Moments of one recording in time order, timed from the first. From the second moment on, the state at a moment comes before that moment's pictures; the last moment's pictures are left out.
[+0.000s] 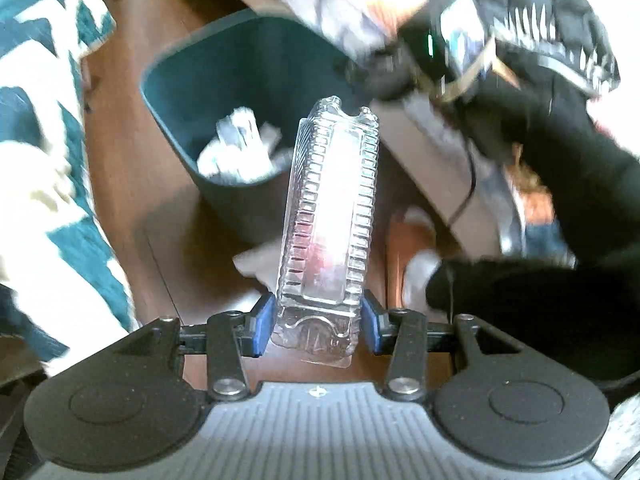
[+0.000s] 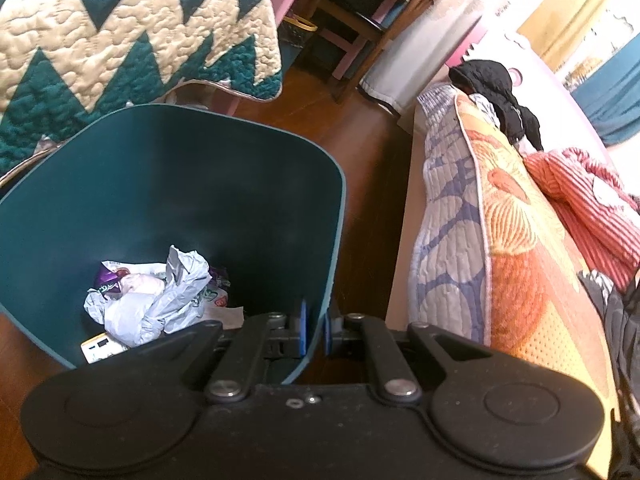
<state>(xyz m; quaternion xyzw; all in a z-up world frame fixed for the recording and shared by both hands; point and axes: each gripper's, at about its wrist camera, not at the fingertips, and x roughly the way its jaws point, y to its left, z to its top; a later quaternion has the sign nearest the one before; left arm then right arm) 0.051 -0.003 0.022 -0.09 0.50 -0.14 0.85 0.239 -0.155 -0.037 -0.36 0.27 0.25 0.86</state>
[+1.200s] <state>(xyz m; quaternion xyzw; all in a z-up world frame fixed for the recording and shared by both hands) 0.239 -0.012 -0.071 -0.07 0.53 0.01 0.85 0.208 -0.135 -0.034 -0.41 0.23 0.28 0.84</state>
